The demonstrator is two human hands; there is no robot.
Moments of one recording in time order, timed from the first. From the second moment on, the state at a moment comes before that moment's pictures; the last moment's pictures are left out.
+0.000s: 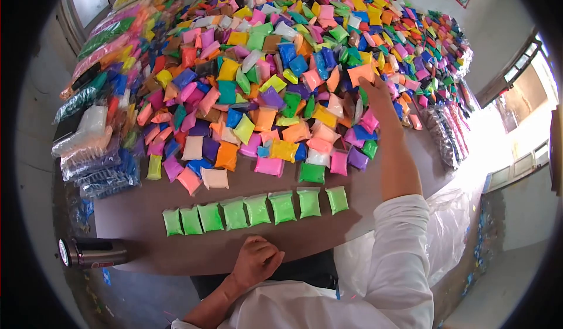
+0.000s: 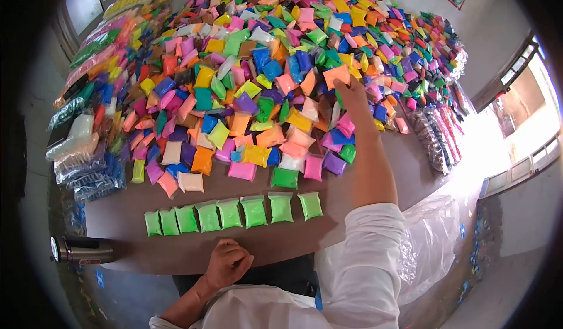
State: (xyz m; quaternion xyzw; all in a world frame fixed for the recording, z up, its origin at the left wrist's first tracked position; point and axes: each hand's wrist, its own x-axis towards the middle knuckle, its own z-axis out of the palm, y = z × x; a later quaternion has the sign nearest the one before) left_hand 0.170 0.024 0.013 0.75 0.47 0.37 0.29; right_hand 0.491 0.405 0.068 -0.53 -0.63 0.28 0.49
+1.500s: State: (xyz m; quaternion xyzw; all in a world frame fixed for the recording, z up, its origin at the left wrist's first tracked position) left_hand 0.189 0.021 0.010 0.78 0.51 0.33 0.17; right_hand 0.376 0.341 0.047 -0.49 -0.74 0.03 0.46
